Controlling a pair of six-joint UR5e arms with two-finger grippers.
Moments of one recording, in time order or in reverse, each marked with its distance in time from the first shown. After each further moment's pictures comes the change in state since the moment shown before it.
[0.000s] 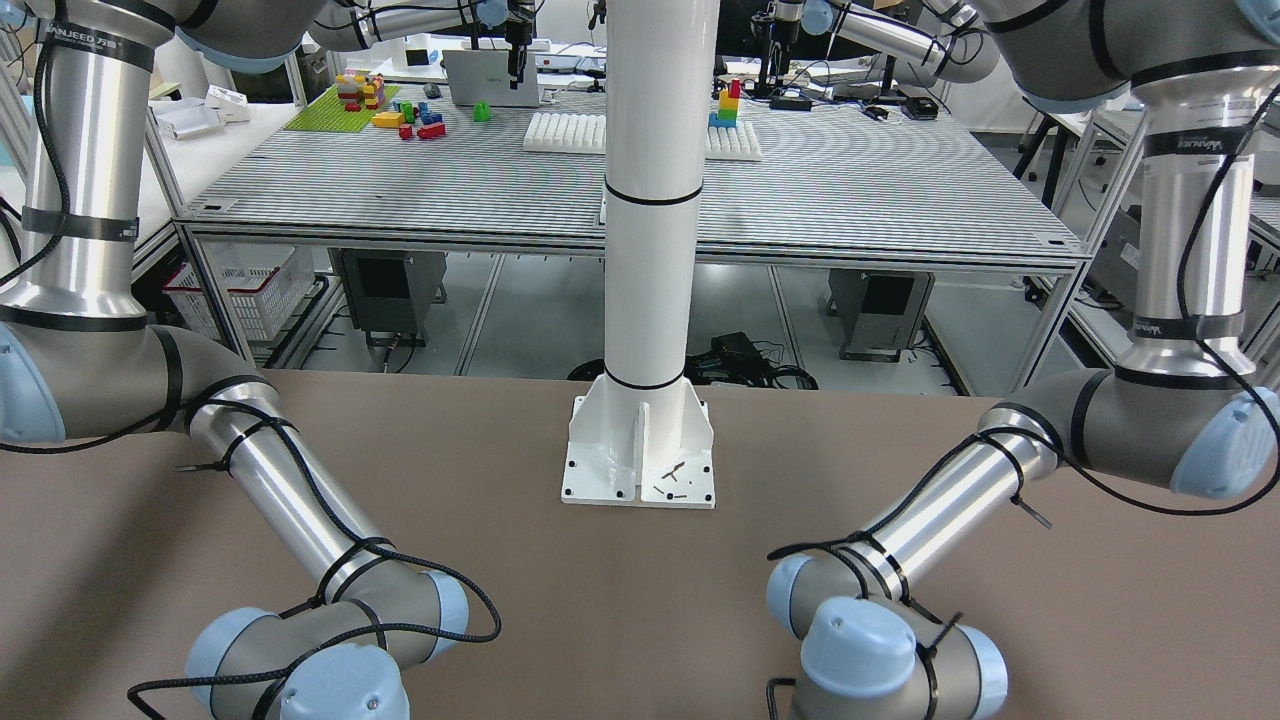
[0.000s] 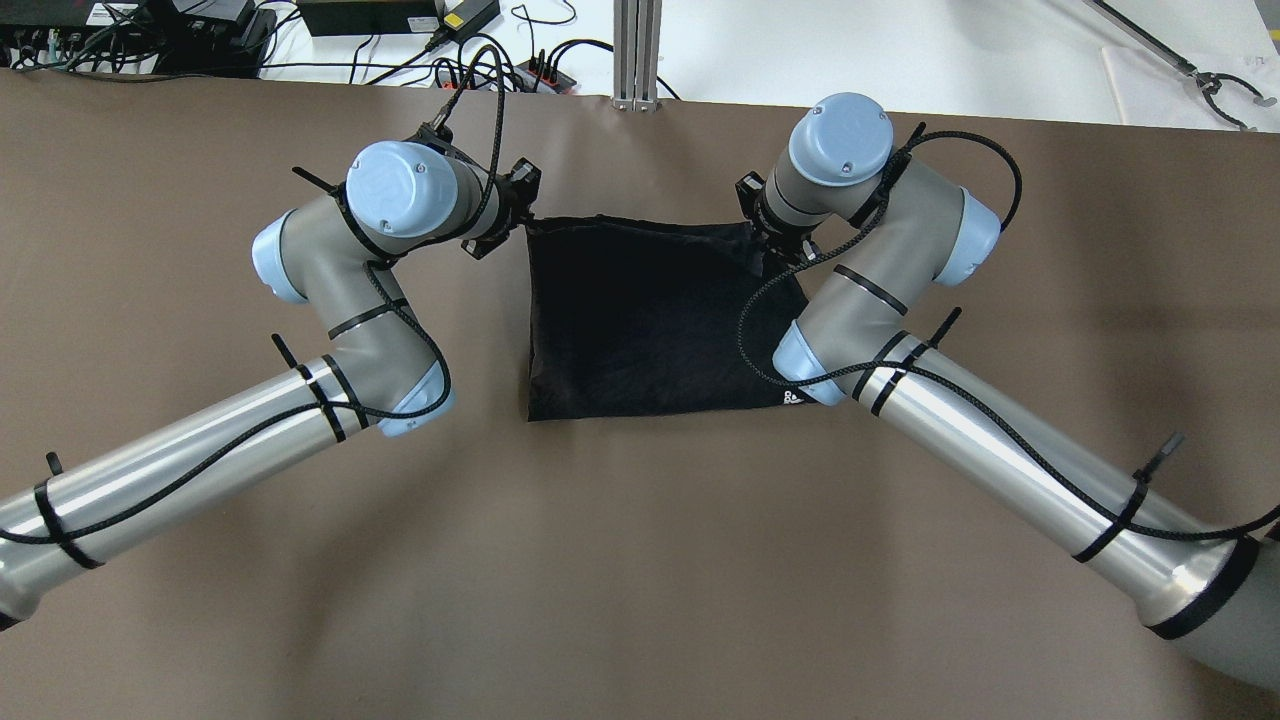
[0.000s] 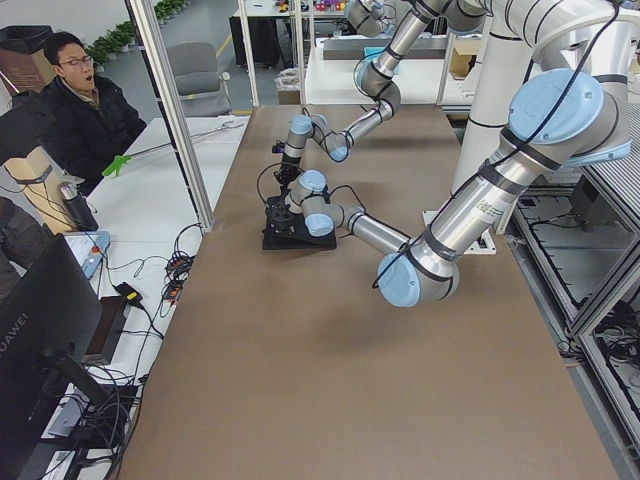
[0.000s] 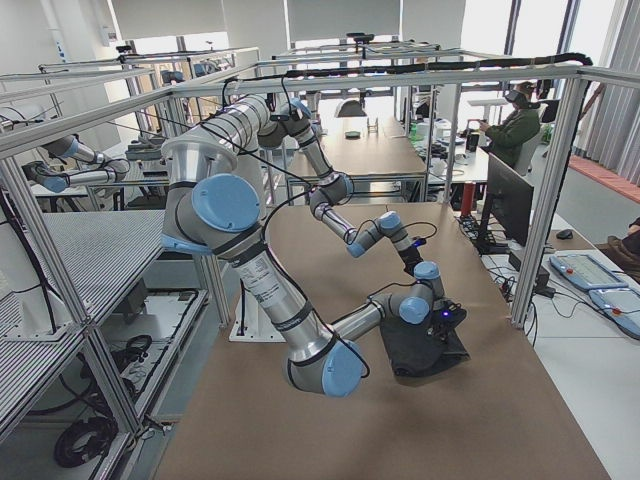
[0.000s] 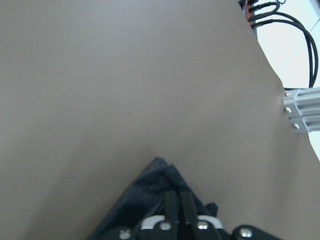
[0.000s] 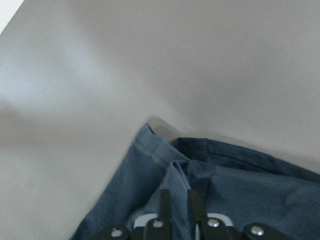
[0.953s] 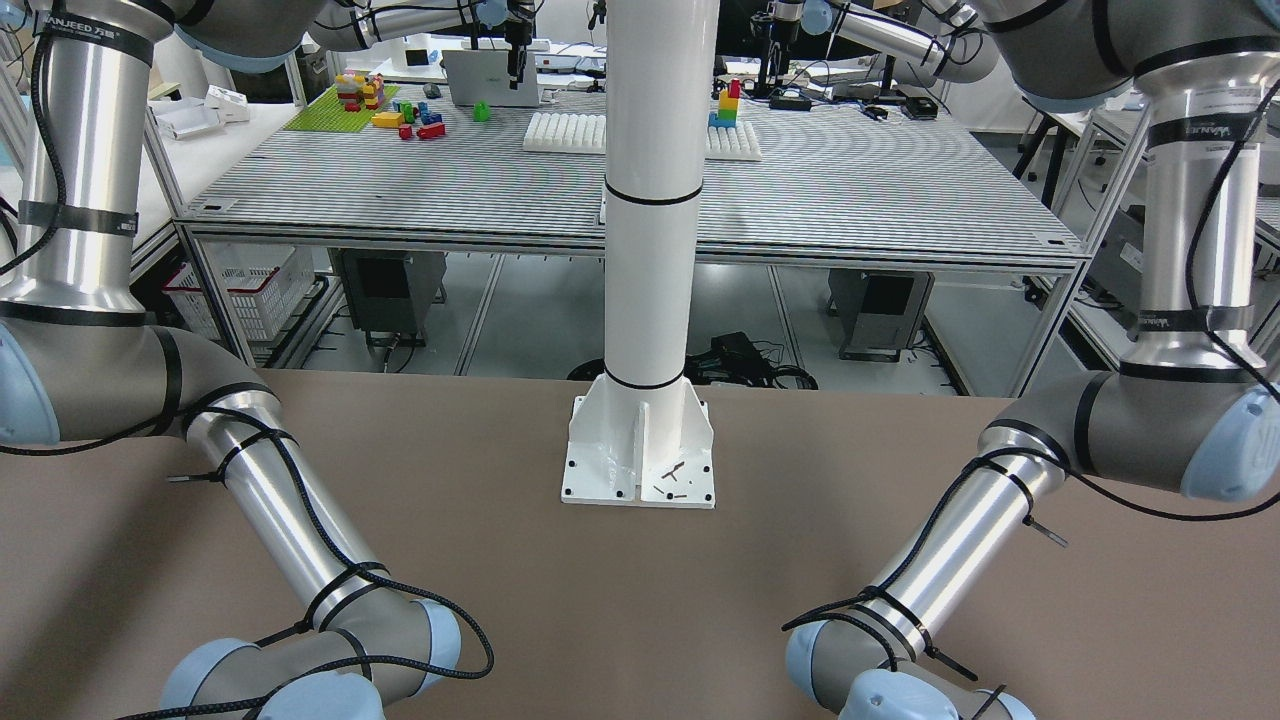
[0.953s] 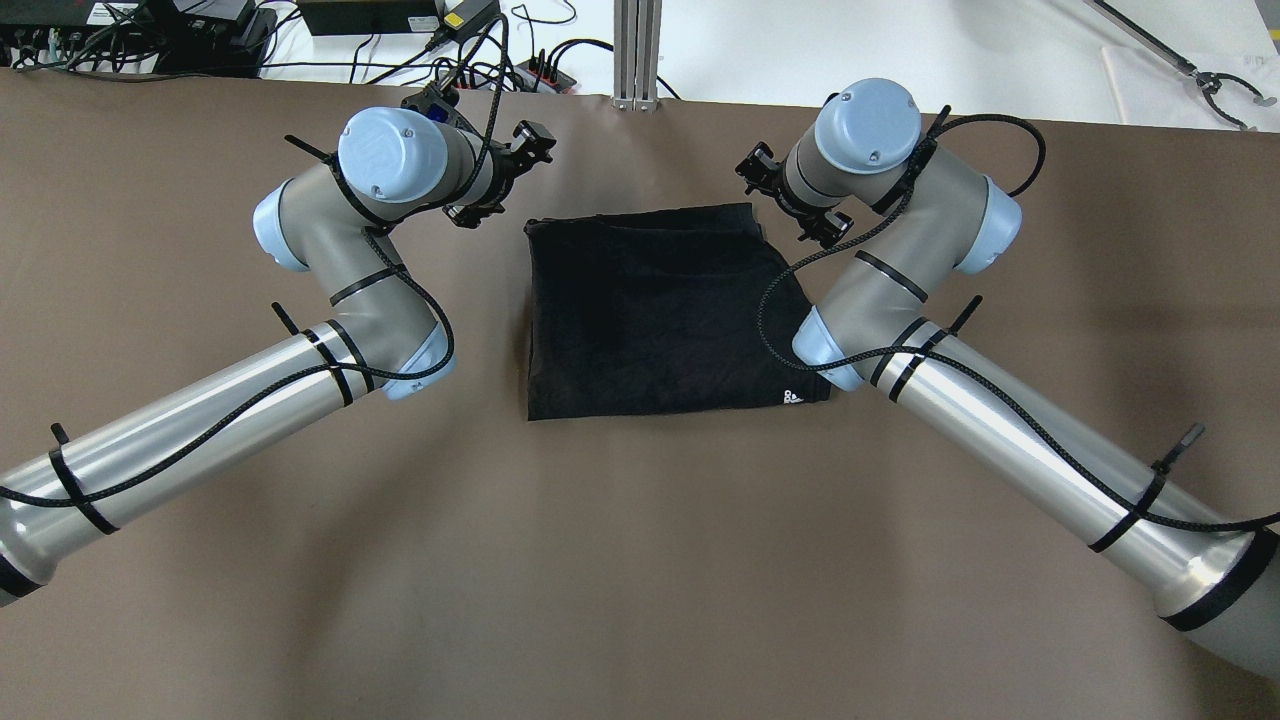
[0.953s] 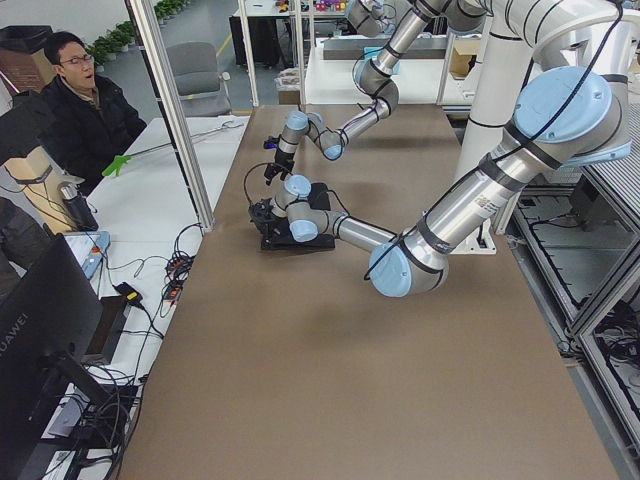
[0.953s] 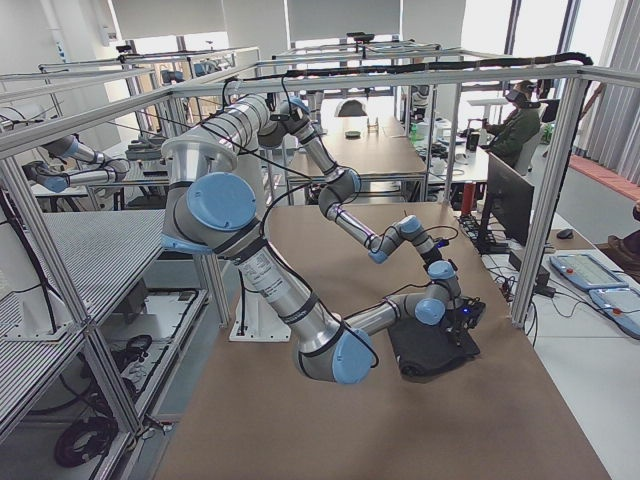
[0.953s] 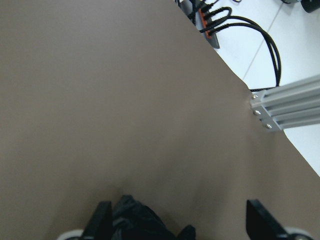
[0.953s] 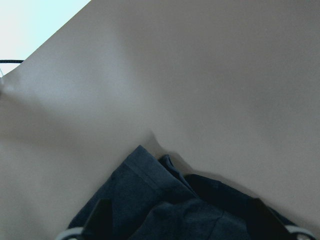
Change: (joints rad) left arm -0.042 -0.053 0.119 -0.115 -0.018 0.182; right arm 0.031 -0.009 -0.019 0.084 -0.030 -0.205
